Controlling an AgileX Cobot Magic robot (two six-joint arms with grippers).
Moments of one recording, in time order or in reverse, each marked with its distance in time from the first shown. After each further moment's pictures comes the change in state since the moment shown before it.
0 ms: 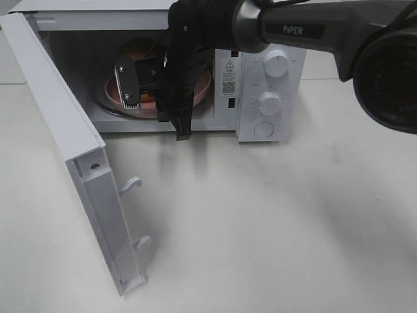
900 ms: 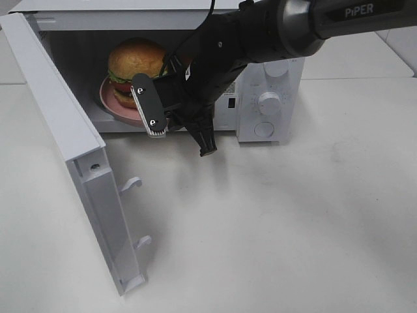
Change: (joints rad) left arm 0.000 0.000 0.000 0.000 0.000 0.000; right arm -0.003 -0.246 0.469 0.049 -0.316 -0.216
